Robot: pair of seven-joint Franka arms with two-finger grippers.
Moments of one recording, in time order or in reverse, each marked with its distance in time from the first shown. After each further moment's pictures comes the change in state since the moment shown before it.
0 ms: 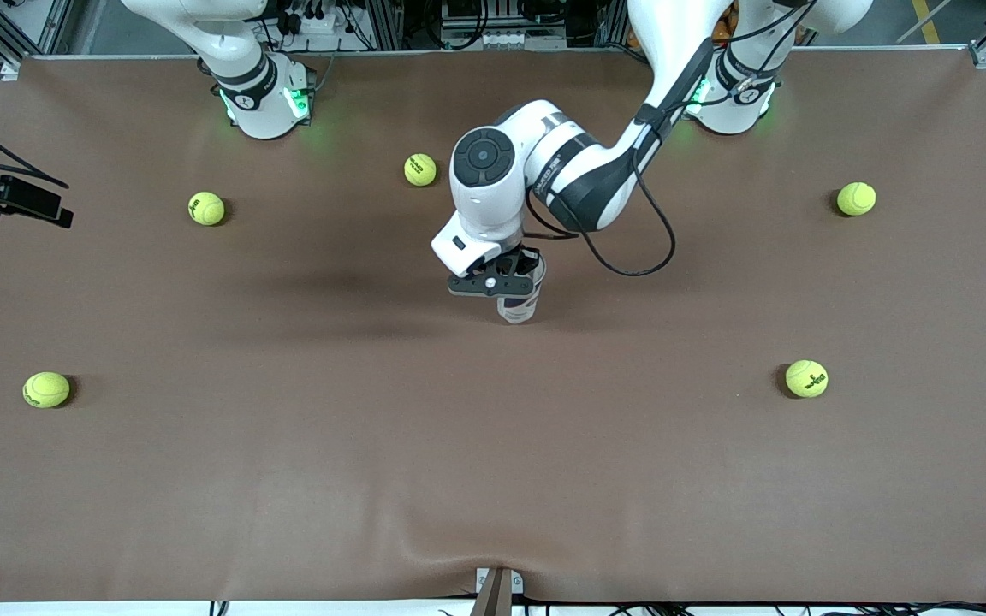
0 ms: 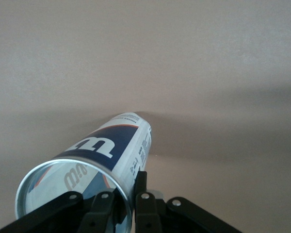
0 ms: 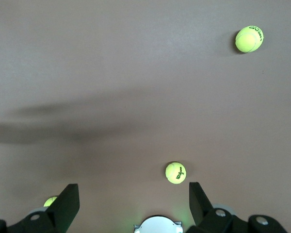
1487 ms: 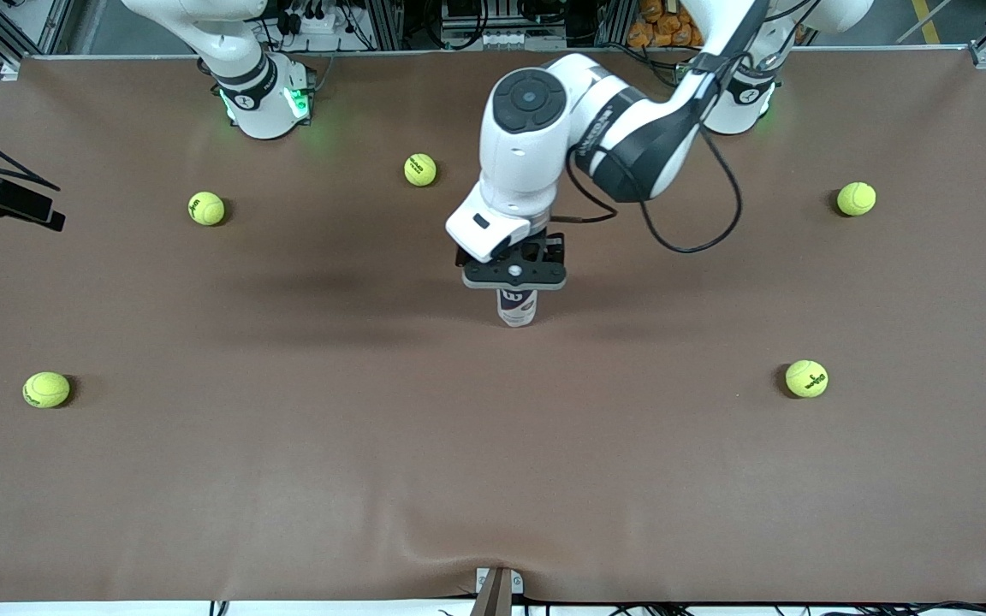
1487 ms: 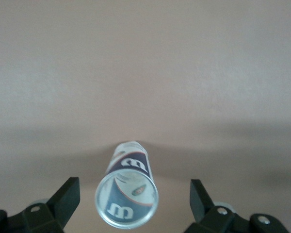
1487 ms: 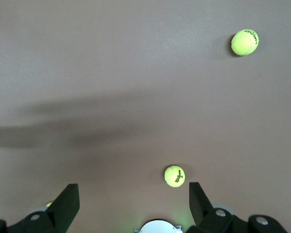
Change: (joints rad) left arm 0.077 -0.129 0.008 0.044 0.001 -0.003 -0.006; right arm -0.014 0.000 -0.002 0.000 0.000 0.016 -0.002
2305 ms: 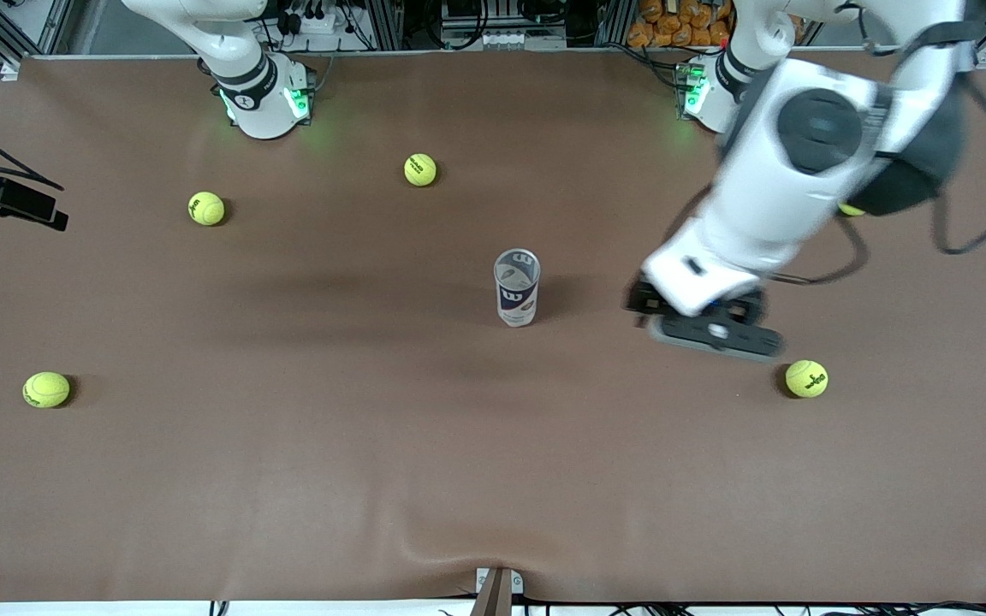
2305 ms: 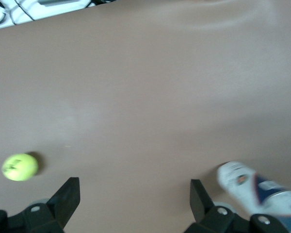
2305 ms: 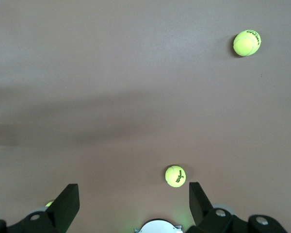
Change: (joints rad) left arm 0.355 -0.133 0.005 0.001 0.004 -0.142 0.631; right arm 0.000 0.000 0.008 0.000 0.000 -0.001 0.000
